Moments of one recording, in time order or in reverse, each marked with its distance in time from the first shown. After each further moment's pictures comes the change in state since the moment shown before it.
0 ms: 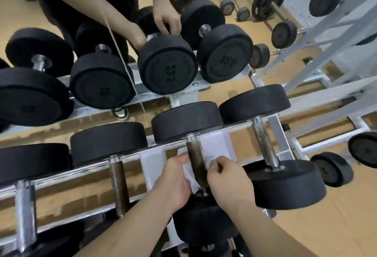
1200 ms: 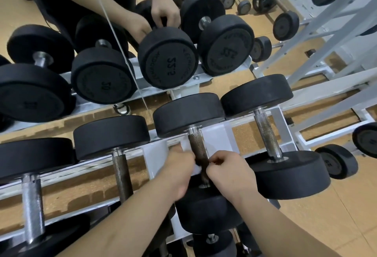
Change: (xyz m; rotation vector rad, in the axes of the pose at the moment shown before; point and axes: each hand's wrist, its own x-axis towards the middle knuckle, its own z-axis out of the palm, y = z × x) left_hand -0.023 0.007 0.016 0.496 0.266 0.166; right_hand -0.008 -0.008 -0.009 0.020 -0.116 0.048
